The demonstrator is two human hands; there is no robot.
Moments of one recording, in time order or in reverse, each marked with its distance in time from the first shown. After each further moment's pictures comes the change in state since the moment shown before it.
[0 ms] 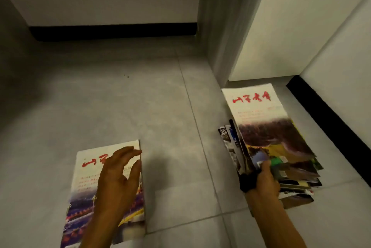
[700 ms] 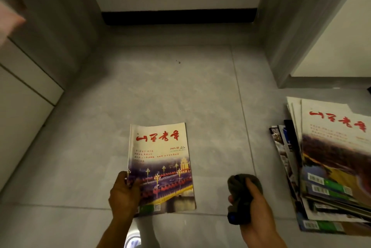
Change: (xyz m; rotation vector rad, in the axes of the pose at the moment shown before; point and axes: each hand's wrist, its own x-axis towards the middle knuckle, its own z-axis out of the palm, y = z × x) left_hand -0.046 -0.134 -0.018 -0.026 0.098 -0.683; right_hand -0.121 0.072 0.019 -0.294 -0.421 0.323
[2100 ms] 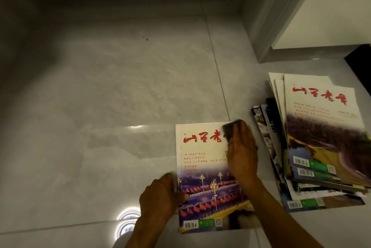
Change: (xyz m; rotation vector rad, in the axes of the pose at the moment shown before) left_hand -0.055 0.061 0.090 0.609 -0.566 0.342; right_hand 0.149 -0.038 -0.013 -1.552 0.359 -0.954
